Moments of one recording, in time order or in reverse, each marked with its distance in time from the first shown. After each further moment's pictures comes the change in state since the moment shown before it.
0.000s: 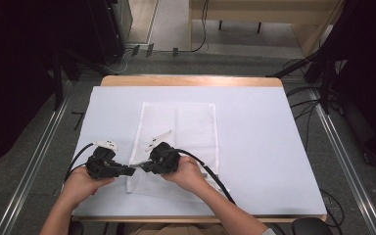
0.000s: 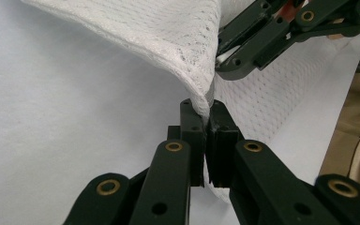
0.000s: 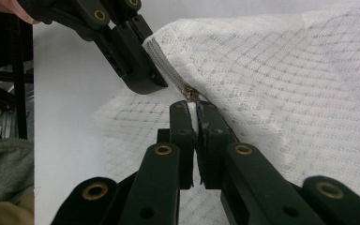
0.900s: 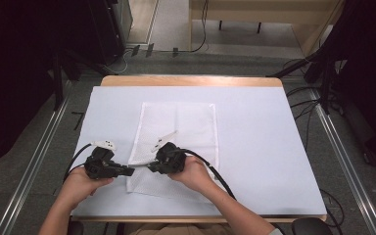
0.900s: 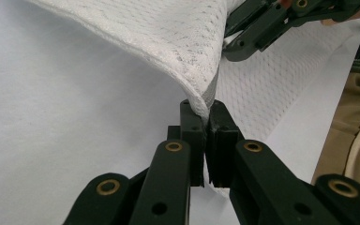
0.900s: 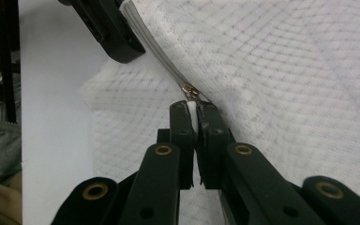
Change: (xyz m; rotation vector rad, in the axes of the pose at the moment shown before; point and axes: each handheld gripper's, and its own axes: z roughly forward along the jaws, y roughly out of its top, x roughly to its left) left arm 0.002 -0.002 -0.003 -0.009 -0.010 0.002; right arm -0.008 -0.011 -0.010 0.033 -0.028 -0.011
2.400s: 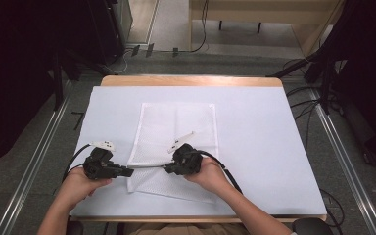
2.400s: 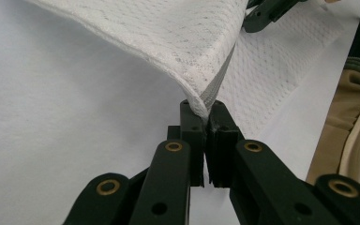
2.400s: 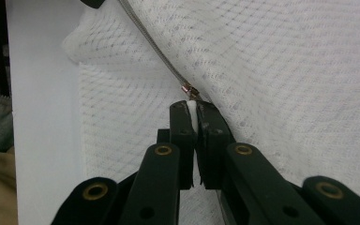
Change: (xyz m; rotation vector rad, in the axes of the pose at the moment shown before) left arm 0.000 -0.003 -0.002 0.008 -0.024 0.006; right arm -0.015 -0.031 -0.026 0.033 -0.020 0.038
